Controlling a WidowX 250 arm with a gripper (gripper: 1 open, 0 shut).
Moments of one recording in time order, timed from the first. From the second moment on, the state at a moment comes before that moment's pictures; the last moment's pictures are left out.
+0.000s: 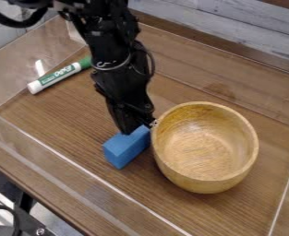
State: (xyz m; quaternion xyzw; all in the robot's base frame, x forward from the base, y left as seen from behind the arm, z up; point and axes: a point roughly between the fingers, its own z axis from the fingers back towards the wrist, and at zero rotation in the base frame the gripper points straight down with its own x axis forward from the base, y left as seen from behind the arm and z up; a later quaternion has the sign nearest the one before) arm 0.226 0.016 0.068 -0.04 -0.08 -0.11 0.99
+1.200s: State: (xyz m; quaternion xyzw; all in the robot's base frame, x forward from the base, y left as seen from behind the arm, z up) arm 0.225 0.018 0.066 -0.05 -0.07 -0.11 0.99
